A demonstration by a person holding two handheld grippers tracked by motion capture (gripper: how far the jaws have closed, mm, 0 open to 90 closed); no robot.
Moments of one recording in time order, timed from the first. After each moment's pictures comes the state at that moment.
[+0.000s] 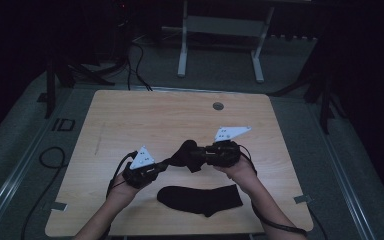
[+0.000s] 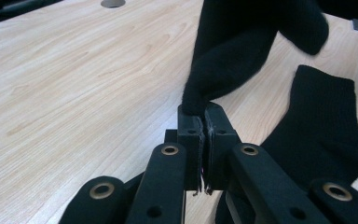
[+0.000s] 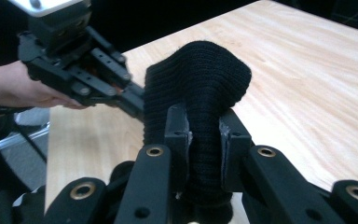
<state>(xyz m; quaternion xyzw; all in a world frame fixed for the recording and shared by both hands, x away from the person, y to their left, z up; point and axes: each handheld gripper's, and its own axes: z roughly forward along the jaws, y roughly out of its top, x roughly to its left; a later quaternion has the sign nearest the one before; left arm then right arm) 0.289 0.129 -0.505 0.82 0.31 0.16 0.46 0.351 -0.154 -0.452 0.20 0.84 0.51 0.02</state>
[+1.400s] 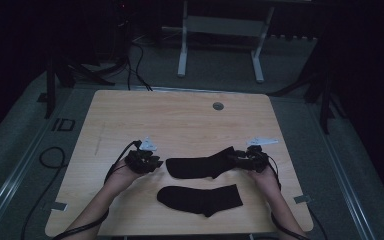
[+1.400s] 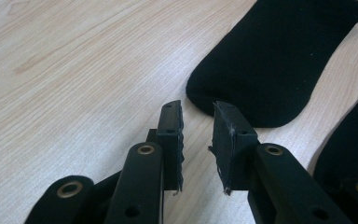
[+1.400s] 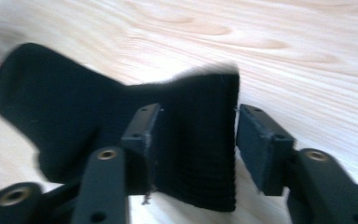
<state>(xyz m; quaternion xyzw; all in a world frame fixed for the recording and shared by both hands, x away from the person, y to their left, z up) 0.348 0.139 -0.534 0.87 0.35 0.11 0.34 0.386 -0.264 -0.545 0.42 0.80 0.41 0.10</state>
